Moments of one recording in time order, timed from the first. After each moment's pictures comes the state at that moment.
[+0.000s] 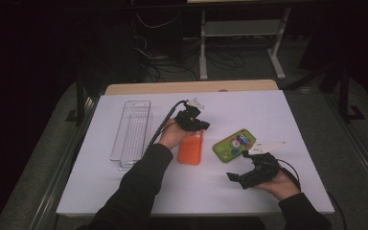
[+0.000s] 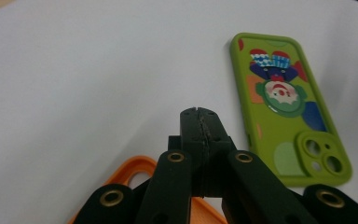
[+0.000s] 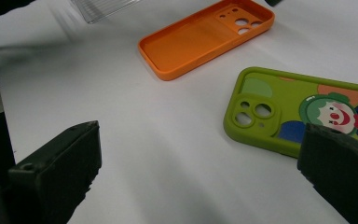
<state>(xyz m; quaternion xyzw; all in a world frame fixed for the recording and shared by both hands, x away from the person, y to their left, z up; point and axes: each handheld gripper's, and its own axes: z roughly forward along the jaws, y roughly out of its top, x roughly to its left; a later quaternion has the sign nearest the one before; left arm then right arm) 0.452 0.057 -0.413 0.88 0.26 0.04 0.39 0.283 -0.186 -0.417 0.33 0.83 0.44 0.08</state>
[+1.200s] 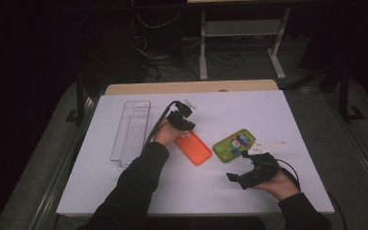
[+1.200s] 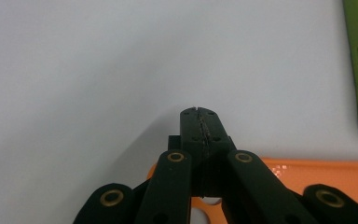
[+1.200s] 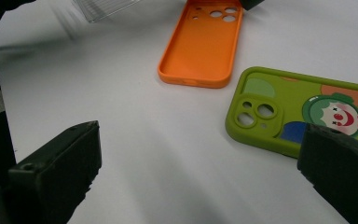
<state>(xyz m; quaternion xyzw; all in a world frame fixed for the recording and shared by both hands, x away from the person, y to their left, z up) 0.469 0.085 -0.427 0.90 0.32 0.08 0.29 0.283 -0.185 -0.418 0.33 0.83 0.44 0.08</state>
